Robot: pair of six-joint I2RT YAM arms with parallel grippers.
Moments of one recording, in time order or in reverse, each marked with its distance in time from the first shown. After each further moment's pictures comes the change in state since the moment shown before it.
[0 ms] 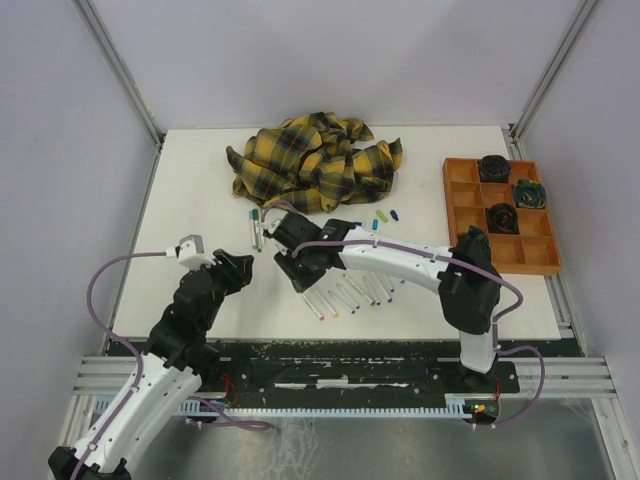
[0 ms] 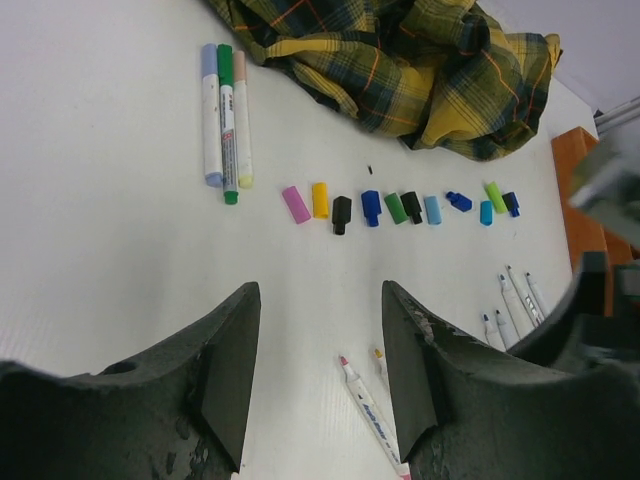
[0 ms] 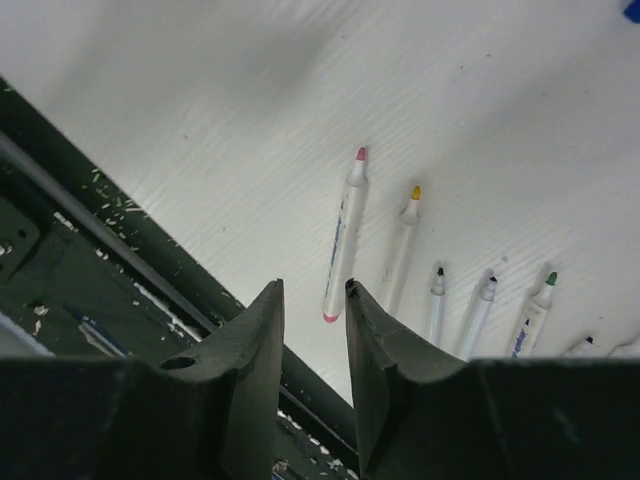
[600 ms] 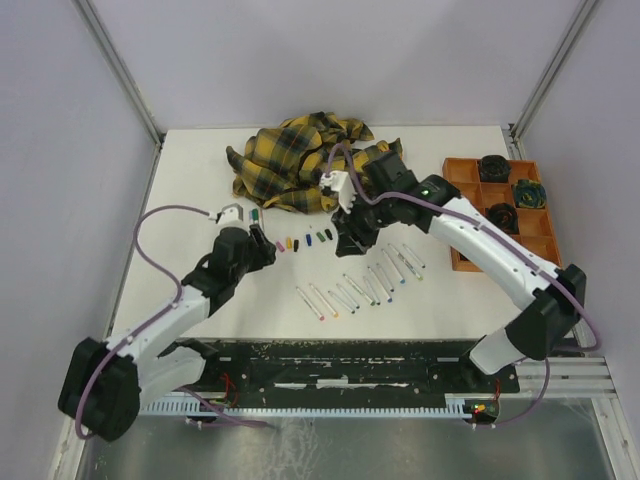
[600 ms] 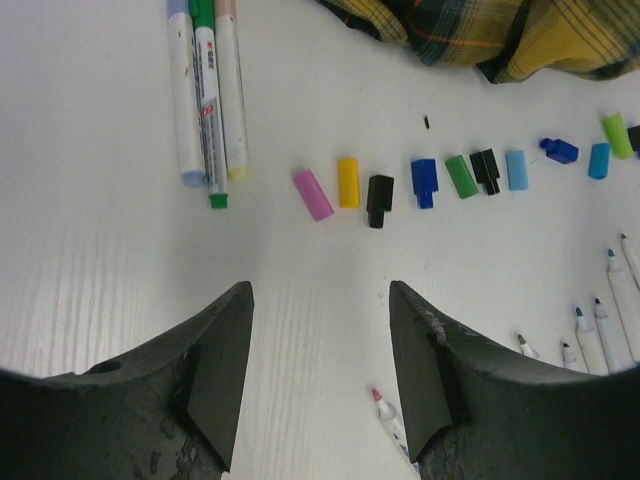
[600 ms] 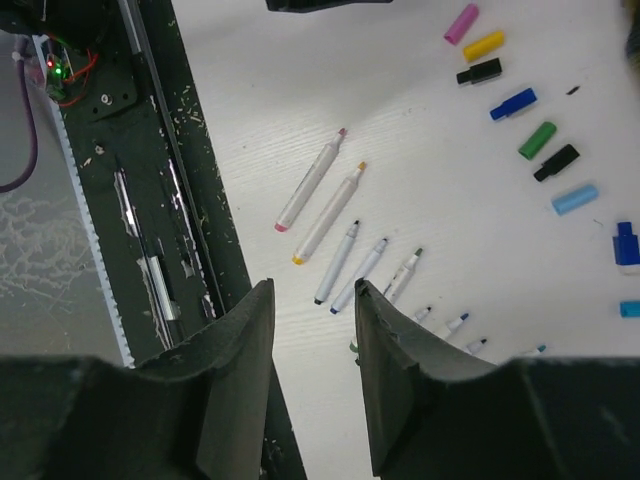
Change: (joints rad) left arm 0.011 0.614 0.113 0.248 0.095 0.079; right arm -0.343 -0.367 -0.057 -0.122 -0.545 -0.584
